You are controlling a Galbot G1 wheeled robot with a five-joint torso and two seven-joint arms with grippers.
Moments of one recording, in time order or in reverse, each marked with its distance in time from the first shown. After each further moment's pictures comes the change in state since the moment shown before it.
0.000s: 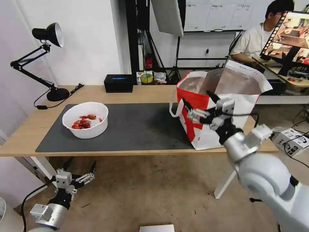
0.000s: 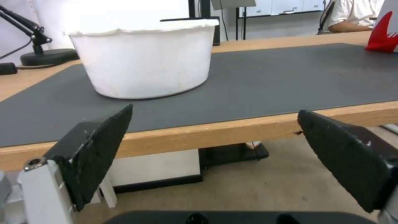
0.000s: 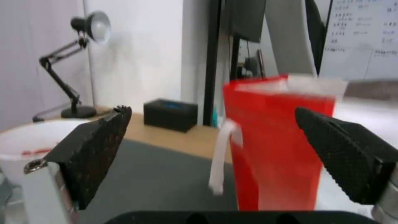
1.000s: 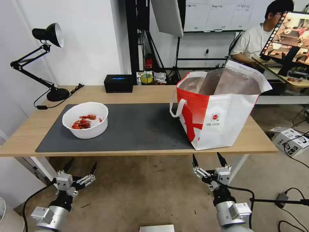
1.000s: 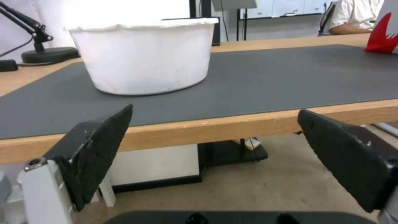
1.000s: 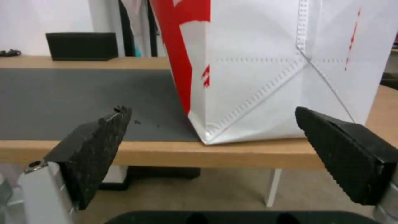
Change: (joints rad) left arm 0.005 -0.017 0.006 0.010 0.006 -0.021 0.004; right arm -0.525 0.407 0.026 -0.203 -0.528 0.295 0.082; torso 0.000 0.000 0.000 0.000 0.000
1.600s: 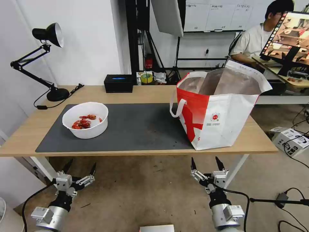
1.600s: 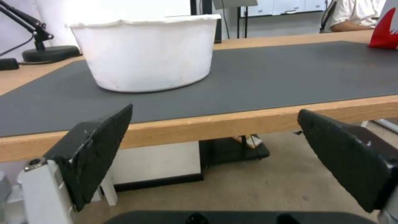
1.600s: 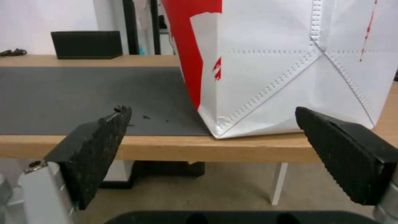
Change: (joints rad) left arm -0.009 0.009 -0.001 0.014 -0.001 0.000 0.002; right arm 0.009 0.023 -0.023 -0.020 -0.016 0.006 -0.006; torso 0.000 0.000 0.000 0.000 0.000
